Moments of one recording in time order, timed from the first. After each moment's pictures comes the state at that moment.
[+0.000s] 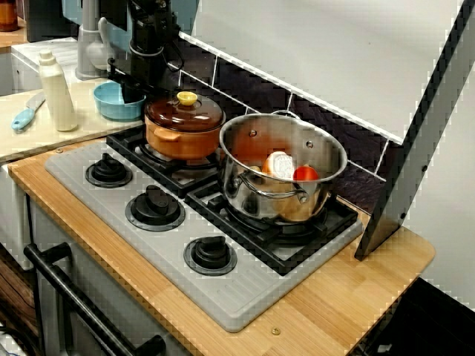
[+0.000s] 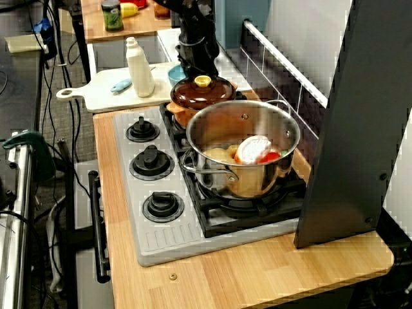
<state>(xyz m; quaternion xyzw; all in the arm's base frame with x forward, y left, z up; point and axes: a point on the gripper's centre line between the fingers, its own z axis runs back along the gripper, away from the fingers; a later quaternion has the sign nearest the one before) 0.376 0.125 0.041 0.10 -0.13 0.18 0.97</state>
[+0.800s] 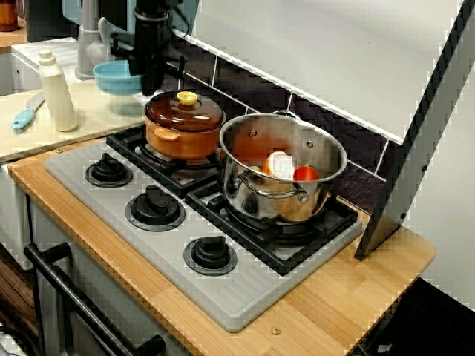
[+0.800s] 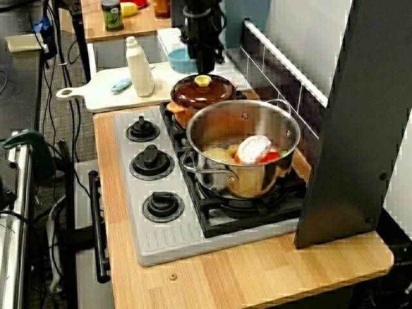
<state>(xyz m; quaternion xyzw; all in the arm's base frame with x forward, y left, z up) 0.383 0.127 0.083 0.06 -0.09 0.20 0.97</state>
